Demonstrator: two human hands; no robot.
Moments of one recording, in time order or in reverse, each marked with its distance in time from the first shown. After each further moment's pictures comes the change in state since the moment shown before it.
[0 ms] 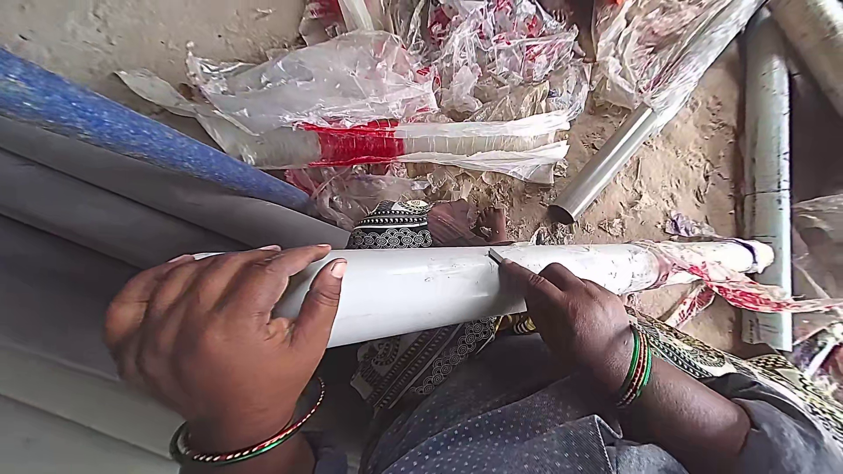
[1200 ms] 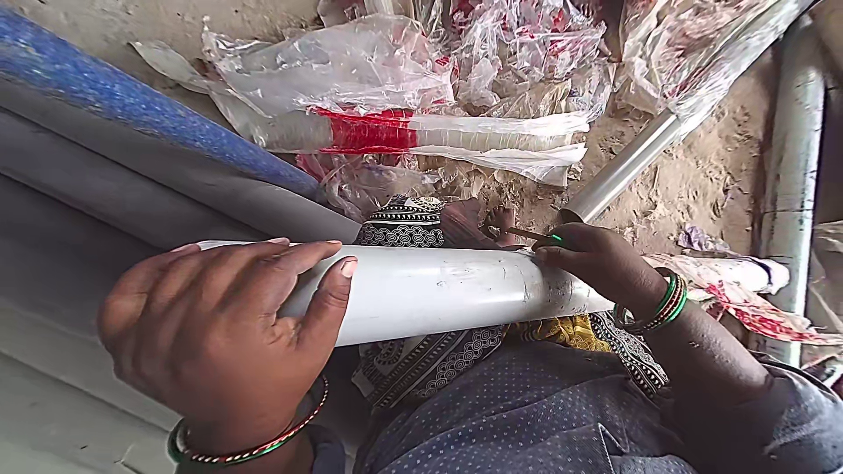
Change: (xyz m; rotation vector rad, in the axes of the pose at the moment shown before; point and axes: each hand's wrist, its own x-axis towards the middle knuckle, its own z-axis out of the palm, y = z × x) left_hand -0.001 -0.001 0.000 0.012 0.007 -0.010; right_hand 0.069 0.057 -0.012 0.395 -0.559 0.430
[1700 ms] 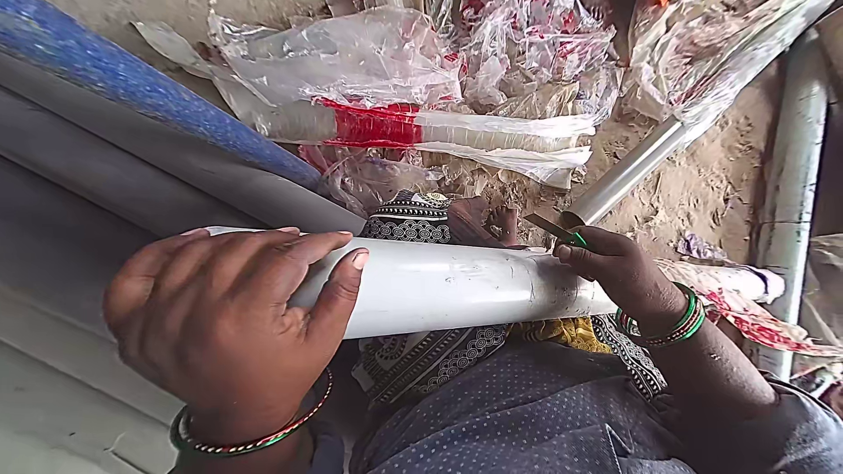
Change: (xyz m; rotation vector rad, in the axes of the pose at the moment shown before) left_hand 0.001 0.002 -0.001 -0.019 0.007 0.009; right_hand -0.008 0.014 0.008 0.441 0.062 -0.028
